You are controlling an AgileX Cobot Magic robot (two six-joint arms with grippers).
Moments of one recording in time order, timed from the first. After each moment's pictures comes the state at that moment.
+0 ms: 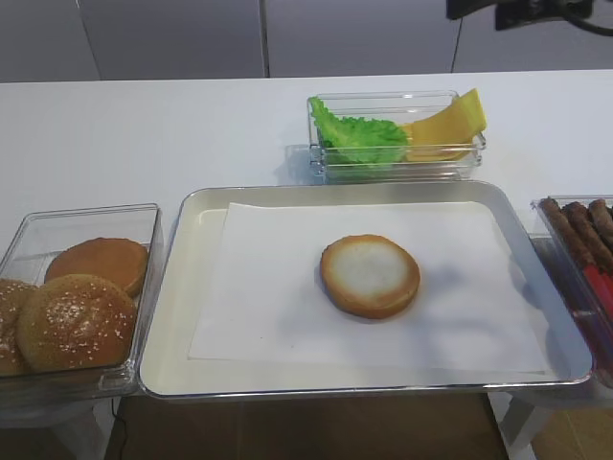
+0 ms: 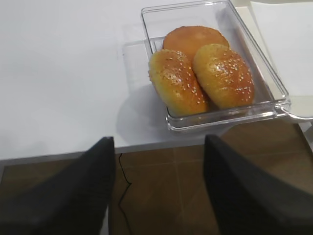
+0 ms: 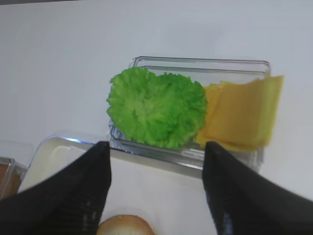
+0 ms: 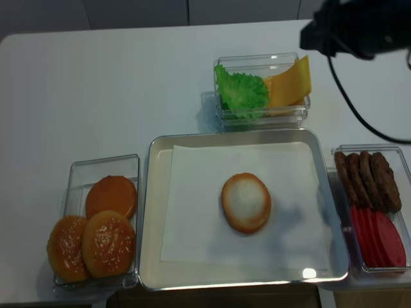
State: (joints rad) left arm -0.03 -0.02 -0.50 0.00 1.19 -0.07; right arm 0.14 1.48 -1.34 0.63 0.76 -0.34
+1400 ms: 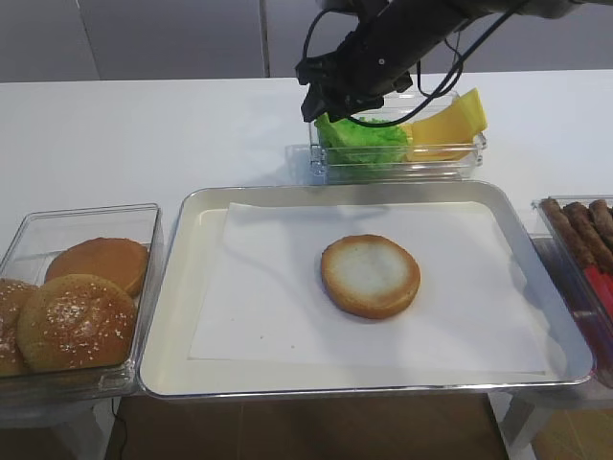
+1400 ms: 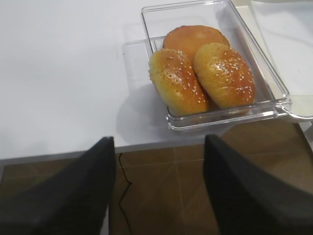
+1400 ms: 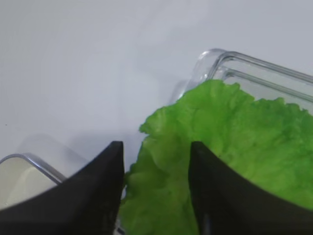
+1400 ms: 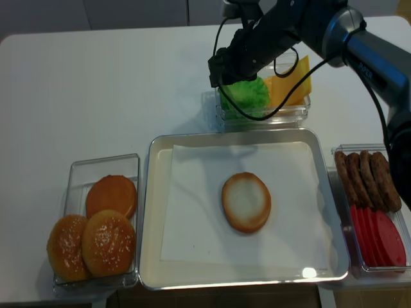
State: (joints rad) left arm -0.03 -0.02 -0.50 0.00 1.19 -0.07; right arm 0.34 2.15 -1.86 0.62 0.81 -0.39
